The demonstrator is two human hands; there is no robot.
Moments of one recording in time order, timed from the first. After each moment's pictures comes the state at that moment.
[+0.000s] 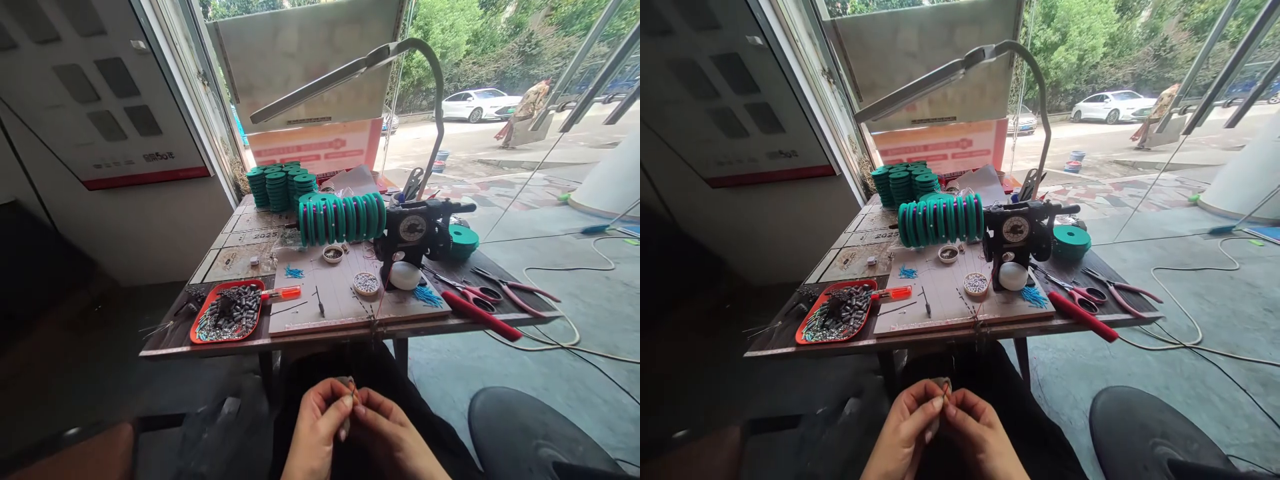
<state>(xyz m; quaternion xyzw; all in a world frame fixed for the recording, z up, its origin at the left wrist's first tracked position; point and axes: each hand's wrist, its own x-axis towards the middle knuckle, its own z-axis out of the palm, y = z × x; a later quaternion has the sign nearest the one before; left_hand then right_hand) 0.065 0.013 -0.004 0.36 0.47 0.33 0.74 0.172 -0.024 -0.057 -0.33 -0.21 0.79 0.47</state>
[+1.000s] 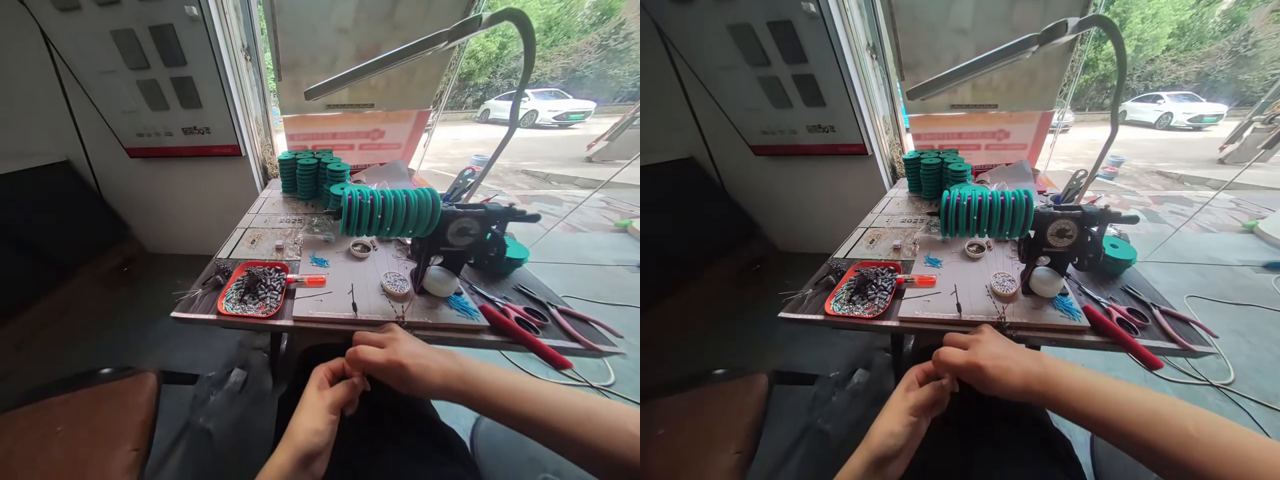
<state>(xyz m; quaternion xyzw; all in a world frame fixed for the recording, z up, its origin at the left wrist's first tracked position) 0.048 0.018 0.017 0.35 0.46 0.33 0.74 0.213 0.057 0.019 -0.24 -0.93 0.19 0.21</state>
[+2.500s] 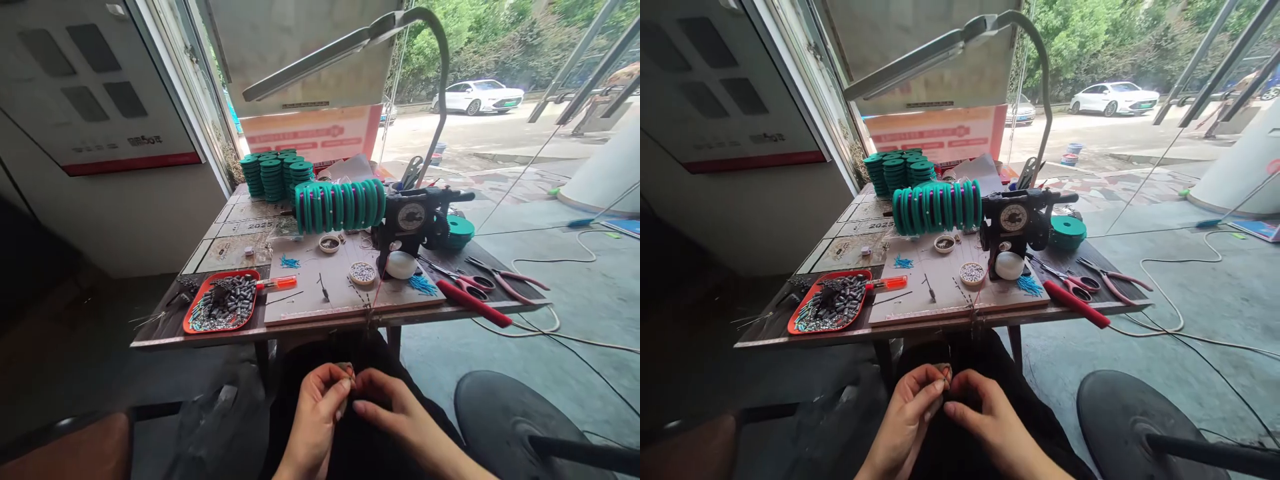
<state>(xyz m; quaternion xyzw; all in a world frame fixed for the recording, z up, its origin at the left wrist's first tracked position) 0.072 0.012 -0.012 0.35 0.46 0.34 0.74 0.202 -0.031 -0.062 -0.50 -0.49 0.60 0.39</state>
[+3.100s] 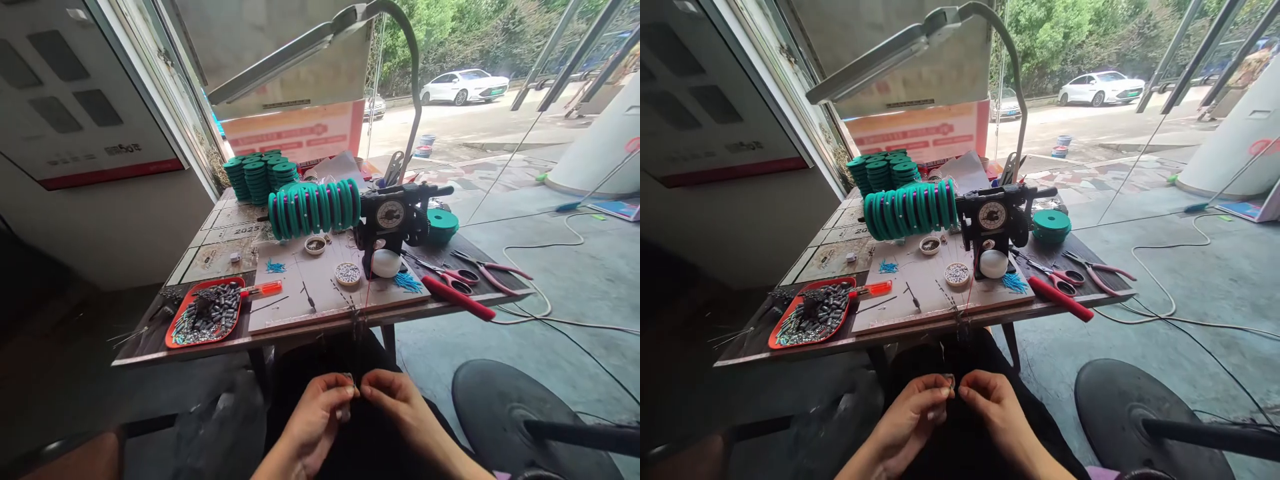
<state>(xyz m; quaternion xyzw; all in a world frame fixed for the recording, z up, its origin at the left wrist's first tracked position) 0.090 0.025 -0.020 0.30 0.48 0.21 0.80 0.228 -0.024 -0.076 -0.53 -0.37 0.64 0.41</state>
